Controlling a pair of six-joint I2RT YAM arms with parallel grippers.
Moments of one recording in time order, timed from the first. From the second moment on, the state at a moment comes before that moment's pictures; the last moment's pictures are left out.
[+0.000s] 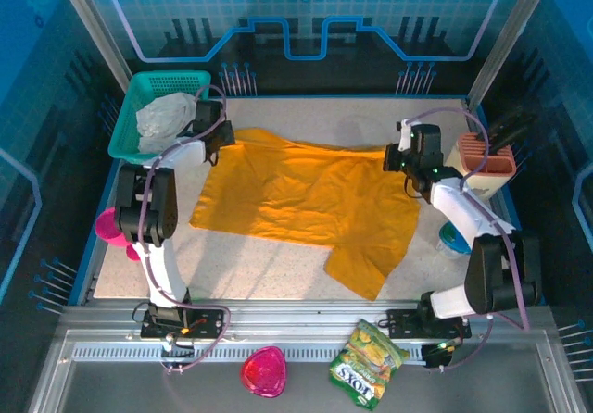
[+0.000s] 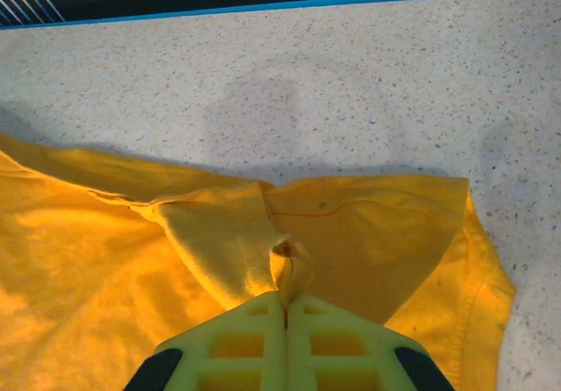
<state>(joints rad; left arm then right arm) -0.07 1.94 1.37 -0.17 -0.14 -0.29 0.12 1.40 0.92 -0.14 -0.07 0.15</state>
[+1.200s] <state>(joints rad) -0.07 1.51 1.15 -0.20 -0.11 -0.25 0.15 1.68 1.24 -0.69 -0.30 0.21</state>
